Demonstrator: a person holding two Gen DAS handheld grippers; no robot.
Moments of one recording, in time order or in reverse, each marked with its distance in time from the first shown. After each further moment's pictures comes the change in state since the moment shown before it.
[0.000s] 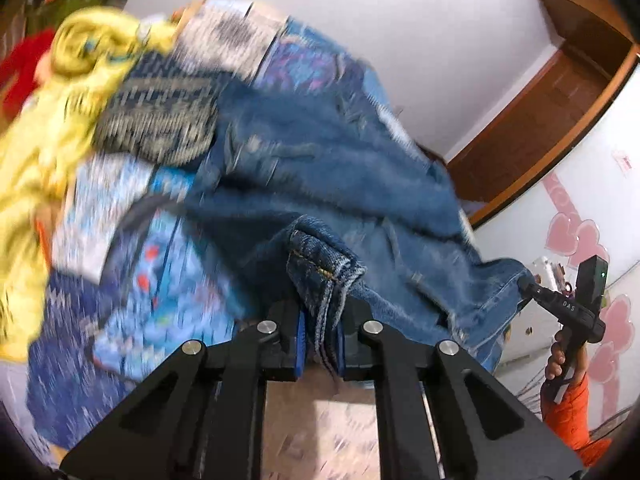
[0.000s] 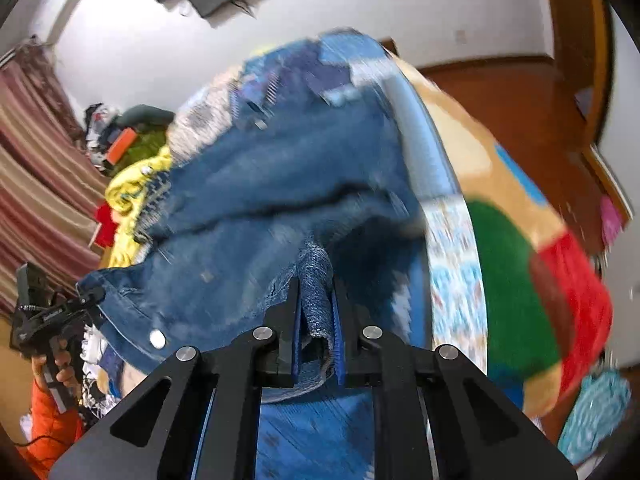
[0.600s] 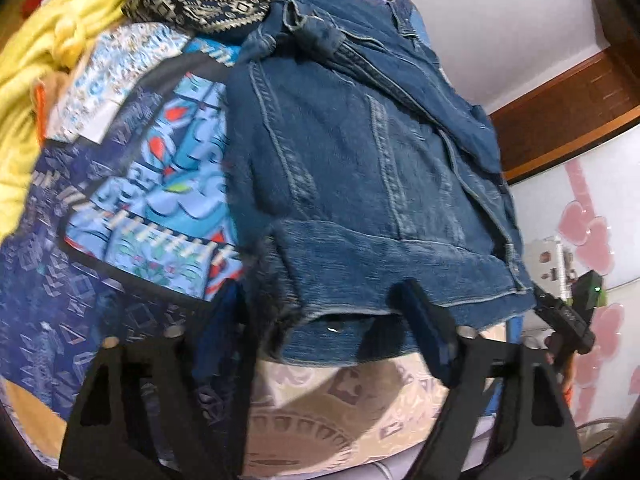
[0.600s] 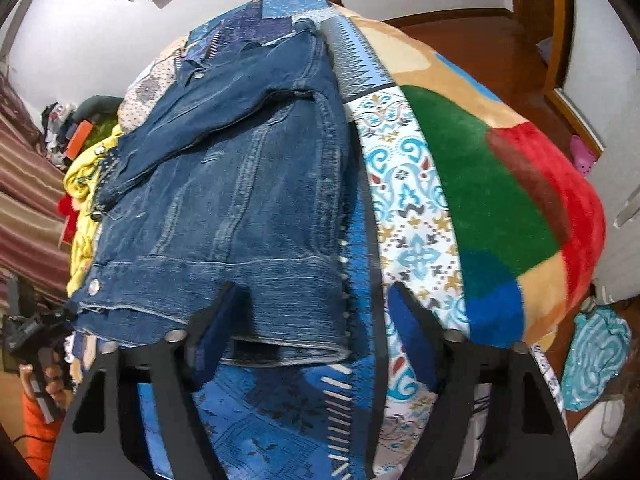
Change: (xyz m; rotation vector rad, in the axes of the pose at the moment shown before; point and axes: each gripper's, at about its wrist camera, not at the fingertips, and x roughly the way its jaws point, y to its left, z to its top) left arm 0.040 0.047 -0.074 -0.166 0.258 0.012; right arm 0.019 -0.038 -0.064 0.139 0.138 -0.102
